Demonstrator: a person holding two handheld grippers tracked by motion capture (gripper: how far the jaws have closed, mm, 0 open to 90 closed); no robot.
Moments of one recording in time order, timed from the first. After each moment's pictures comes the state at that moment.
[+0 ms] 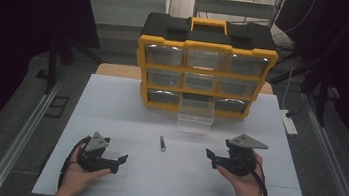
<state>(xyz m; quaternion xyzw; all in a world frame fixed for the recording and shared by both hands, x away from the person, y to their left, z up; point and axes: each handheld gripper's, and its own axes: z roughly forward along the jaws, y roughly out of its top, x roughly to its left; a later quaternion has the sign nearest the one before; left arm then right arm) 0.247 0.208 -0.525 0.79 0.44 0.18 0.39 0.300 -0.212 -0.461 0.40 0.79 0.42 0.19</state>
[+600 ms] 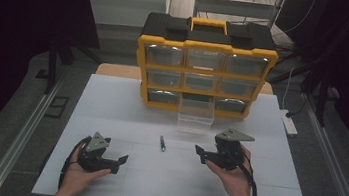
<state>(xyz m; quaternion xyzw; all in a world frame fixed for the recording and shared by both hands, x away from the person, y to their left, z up) 0.247 0.206 -0.525 0.79 0.44 0.18 0.39 0.306 -0.180 -0.455 0.40 0.80 0.41 0.17</state>
